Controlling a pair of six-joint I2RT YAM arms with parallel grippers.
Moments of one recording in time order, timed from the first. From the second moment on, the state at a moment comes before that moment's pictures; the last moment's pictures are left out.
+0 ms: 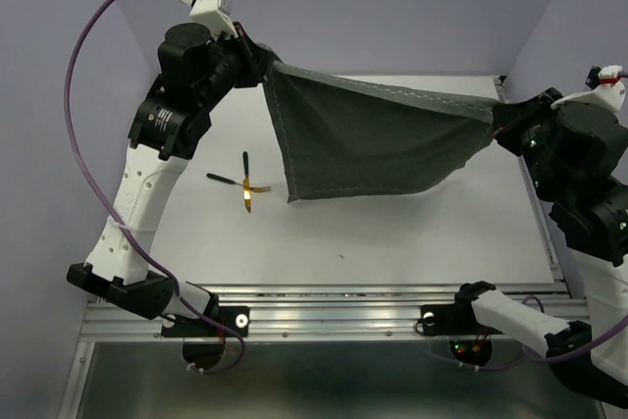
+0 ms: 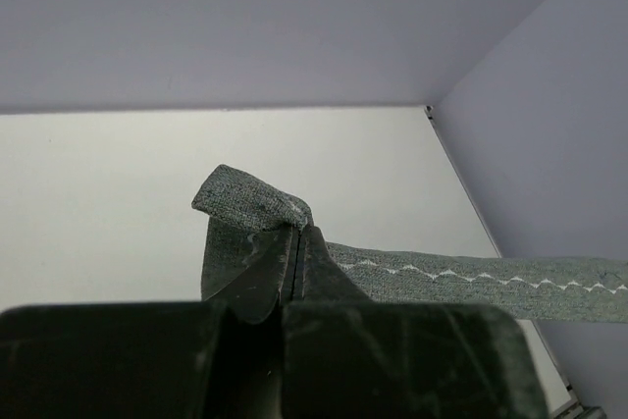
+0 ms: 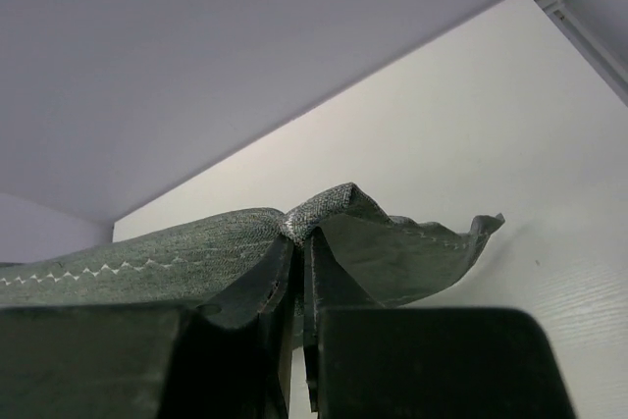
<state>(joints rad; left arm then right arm) -0.42 1.39 1.89 -0.61 0.01 -0.41 0.41 0.96 1.70 -0.91 0.55 0.64</state>
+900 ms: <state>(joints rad) -0.43 1.17 2.04 -0.61 0.22 -0.52 0.41 0.96 2.17 -1.04 0.39 0.62</state>
